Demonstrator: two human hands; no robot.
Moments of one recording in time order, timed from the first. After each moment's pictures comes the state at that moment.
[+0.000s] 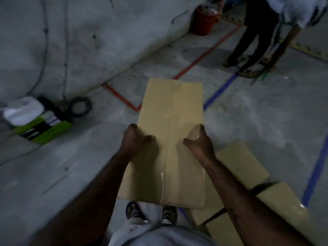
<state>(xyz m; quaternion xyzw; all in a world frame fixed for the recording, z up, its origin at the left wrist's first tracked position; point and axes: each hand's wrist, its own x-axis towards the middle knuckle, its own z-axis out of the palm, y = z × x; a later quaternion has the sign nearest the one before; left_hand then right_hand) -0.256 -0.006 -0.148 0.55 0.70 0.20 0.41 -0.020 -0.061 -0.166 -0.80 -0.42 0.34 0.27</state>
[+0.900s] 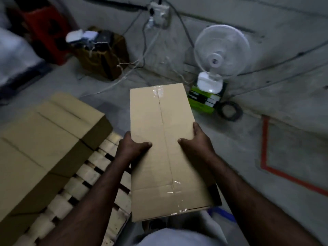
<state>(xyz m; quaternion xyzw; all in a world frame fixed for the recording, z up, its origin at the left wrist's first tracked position) -0.687 -0.283 -0.158 -0.03 0.85 0.45 0.26 -0.573 -0.053 -0.146 -0.38 -0.83 0.42 -0.01</state>
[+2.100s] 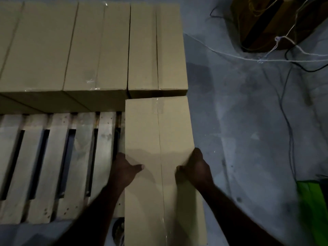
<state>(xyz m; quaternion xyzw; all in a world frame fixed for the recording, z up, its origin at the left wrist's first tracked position) -0.856 -0.354 -0.569 -0.50 0.72 0.47 0.11 -0.978 -0.137 -0.575 0.04 -0.90 0.27 -0.35</state>
